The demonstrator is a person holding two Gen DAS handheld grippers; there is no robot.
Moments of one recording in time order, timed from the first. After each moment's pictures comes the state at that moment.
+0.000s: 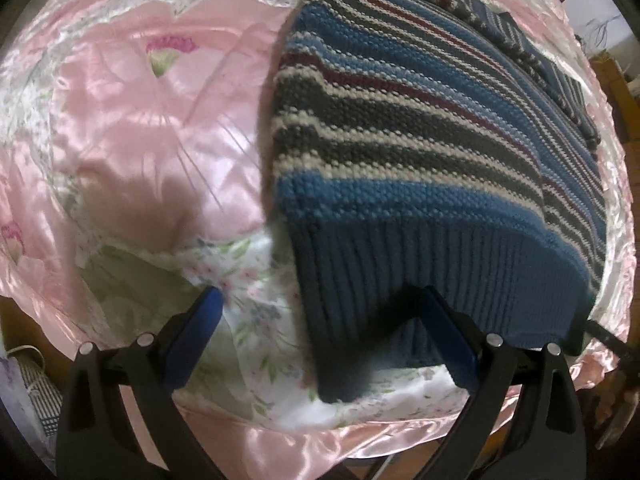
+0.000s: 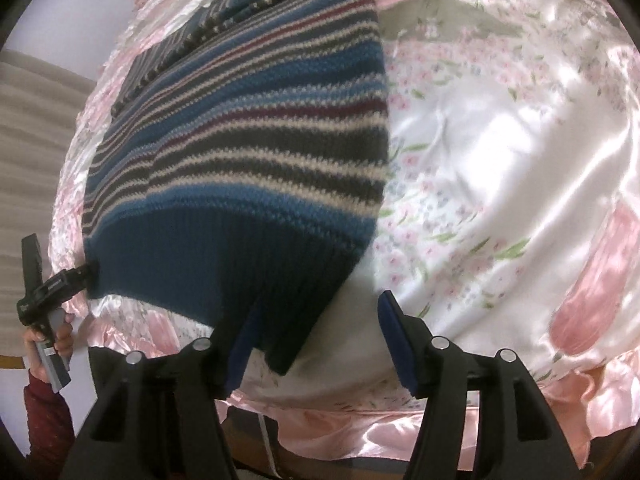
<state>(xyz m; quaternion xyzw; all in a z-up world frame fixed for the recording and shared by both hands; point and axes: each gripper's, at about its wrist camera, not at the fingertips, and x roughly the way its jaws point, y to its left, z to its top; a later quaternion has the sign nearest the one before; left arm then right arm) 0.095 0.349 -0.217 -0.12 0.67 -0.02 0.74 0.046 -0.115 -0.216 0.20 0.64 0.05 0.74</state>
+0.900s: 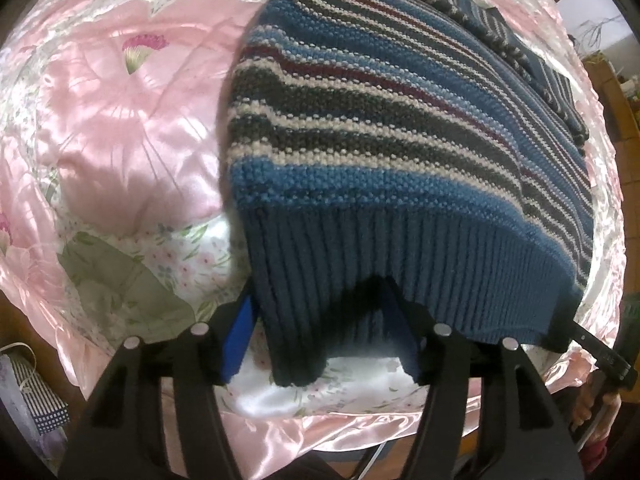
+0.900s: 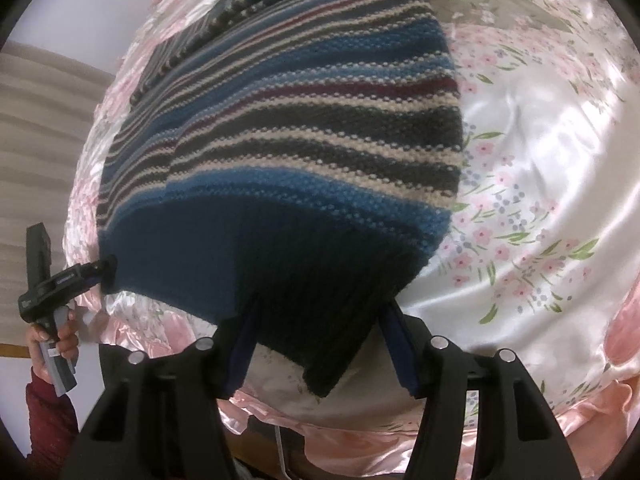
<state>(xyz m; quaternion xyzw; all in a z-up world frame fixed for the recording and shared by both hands) 0.110 0.318 -0.216 -0.12 0.67 -0.03 0.73 0.054 -0.087 -0.229 0.21 0.63 0.09 0.74</state>
